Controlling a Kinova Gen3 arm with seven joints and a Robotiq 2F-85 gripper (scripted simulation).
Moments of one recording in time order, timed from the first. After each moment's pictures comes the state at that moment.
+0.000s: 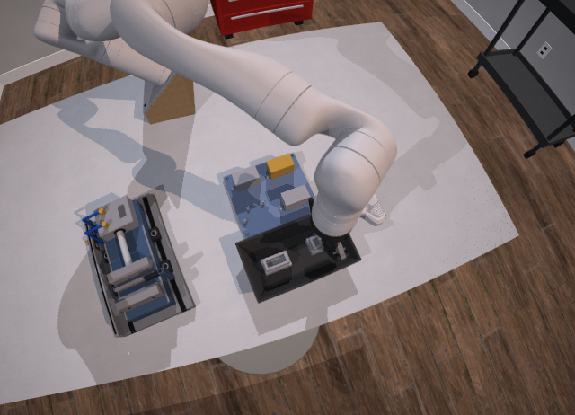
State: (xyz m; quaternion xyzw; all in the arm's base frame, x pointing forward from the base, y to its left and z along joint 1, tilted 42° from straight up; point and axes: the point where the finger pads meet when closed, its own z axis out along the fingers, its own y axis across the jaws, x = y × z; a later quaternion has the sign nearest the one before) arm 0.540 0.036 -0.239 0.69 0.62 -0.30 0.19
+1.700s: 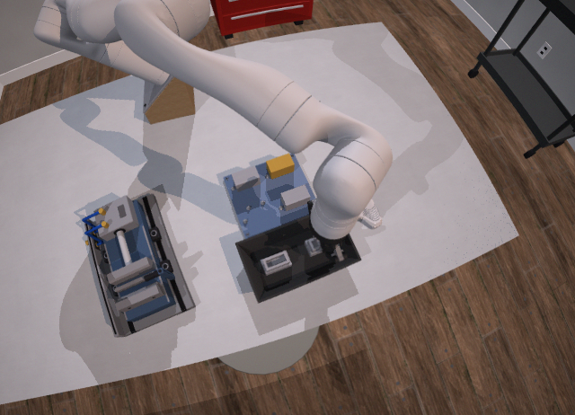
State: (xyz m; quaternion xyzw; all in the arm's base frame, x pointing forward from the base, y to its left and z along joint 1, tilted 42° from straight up) arm 0.535 0.024 -0.252 0.69 0.62 -0.31 0.19
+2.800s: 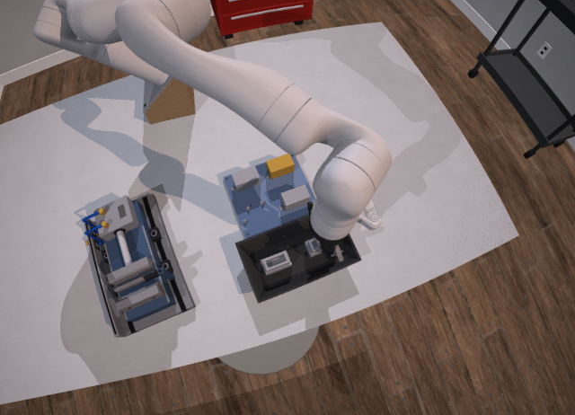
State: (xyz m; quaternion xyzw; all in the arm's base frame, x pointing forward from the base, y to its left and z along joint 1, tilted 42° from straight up) arm 0.535 0.022 -0.255 0.69 0.62 -0.31 0.19
